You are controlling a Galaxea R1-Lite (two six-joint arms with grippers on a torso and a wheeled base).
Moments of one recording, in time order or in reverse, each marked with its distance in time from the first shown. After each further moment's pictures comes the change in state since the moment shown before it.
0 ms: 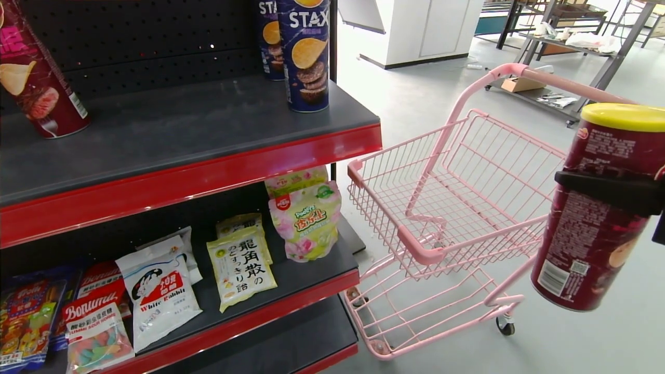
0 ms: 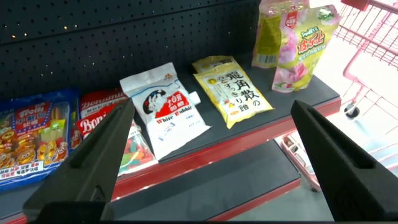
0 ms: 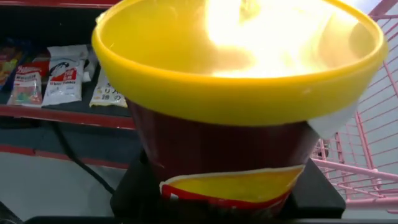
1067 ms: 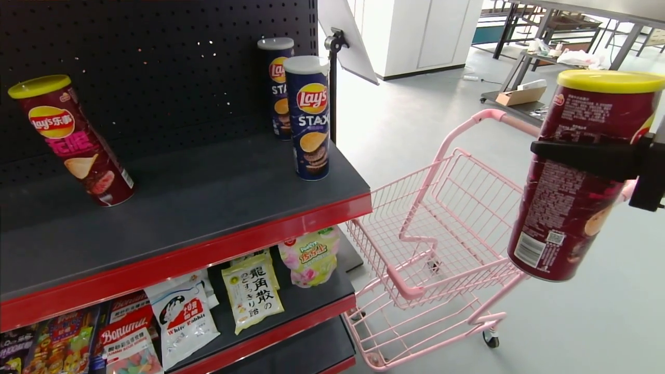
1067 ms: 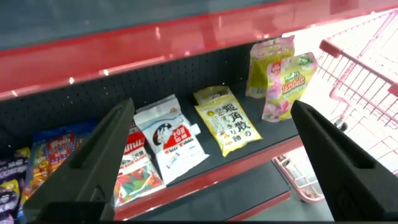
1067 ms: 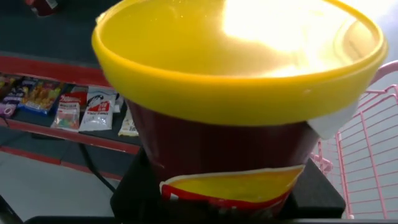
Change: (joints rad) left arm 0.000 0.000 0.000 0.000 0.000 -0.001; right arm 0.074 0.091 -0.128 -0.003 0.001 -0.003
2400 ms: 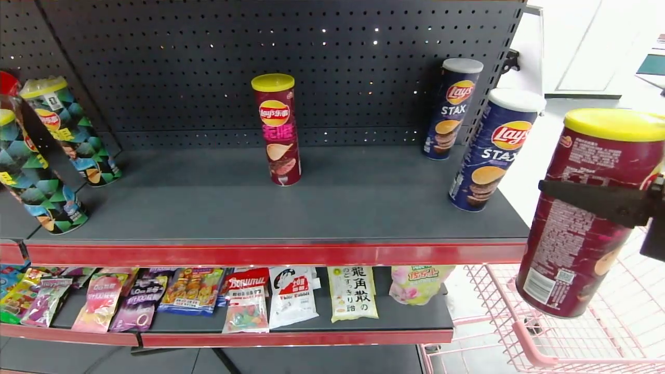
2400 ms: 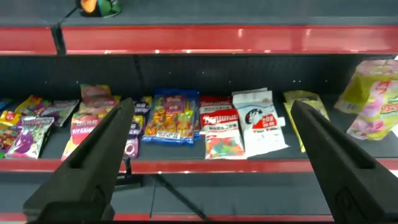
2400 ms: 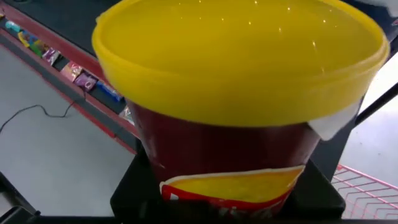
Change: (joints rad) left arm -0.001 0.000 0.000 0.000 0.000 -0.001; right arm 0.007 -0.095 0.162 -0.039 -0.020 -0.004
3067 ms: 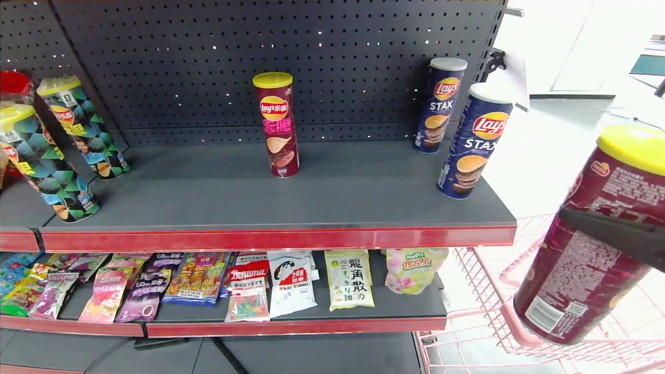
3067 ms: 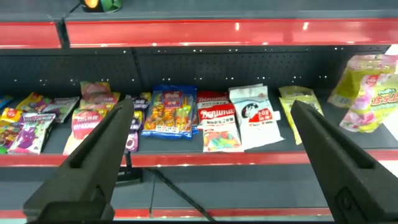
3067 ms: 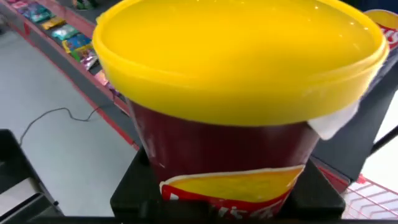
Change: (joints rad) left arm 0.001 0.000 -0.001 -0.002 0.000 0.000; right arm 0.026 -0.090 0.158 -0.142 0.121 0.003
